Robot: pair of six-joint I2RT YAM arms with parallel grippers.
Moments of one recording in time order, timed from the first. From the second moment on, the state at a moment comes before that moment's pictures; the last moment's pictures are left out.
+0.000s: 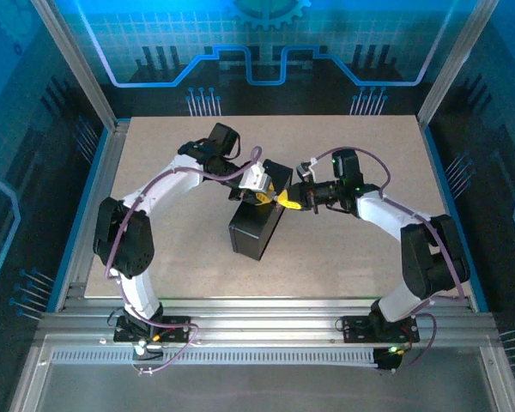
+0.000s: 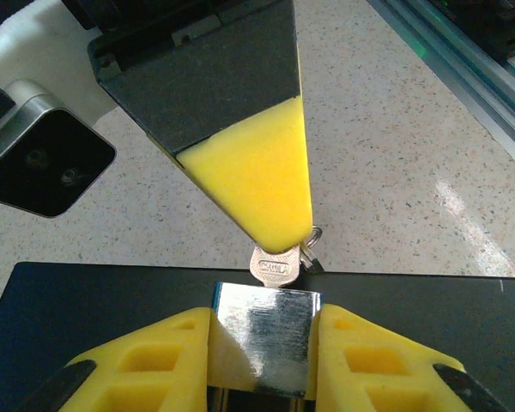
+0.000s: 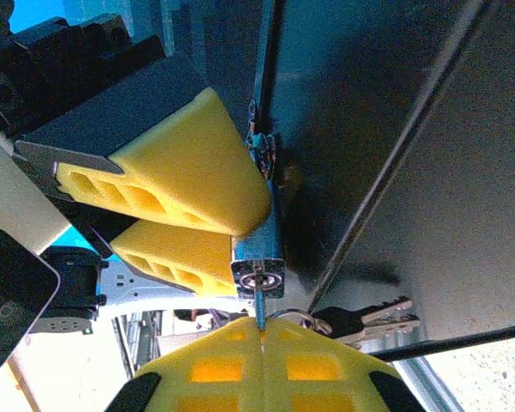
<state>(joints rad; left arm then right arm) -0.42 1.81 1.54 -0.81 0.89 1.30 0.29 1.59 0.94 0.01 -1.22 0.92</state>
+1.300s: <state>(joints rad) -0.42 1.91 1.73 -1.14 0.95 1.31 0.44 1.20 0.66 0.07 -0.58 -0.42</state>
